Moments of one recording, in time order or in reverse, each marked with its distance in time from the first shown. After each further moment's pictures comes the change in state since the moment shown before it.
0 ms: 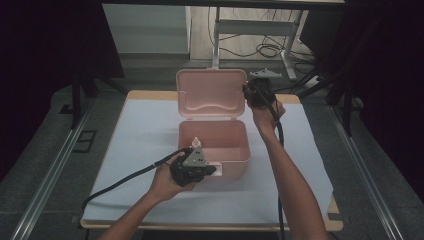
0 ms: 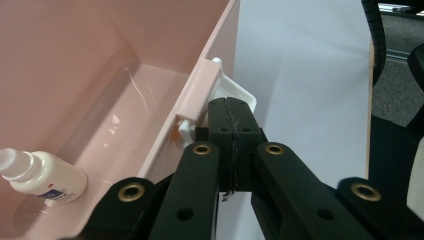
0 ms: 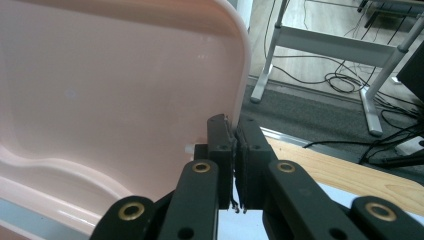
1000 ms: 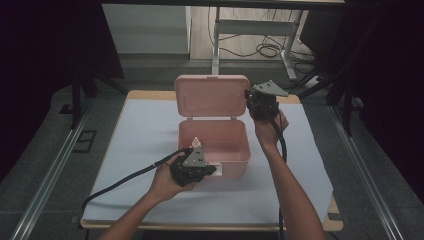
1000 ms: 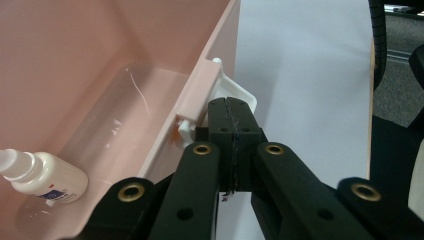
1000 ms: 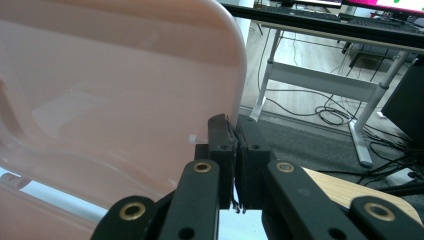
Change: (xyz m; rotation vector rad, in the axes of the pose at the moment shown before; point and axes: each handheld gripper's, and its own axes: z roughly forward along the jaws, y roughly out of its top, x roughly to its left) left arm 0.000 0.000 0.000 0.001 0.003 0.004; right arm 0.012 -0.024 -0.035 -0.144 -0.016 -0.038
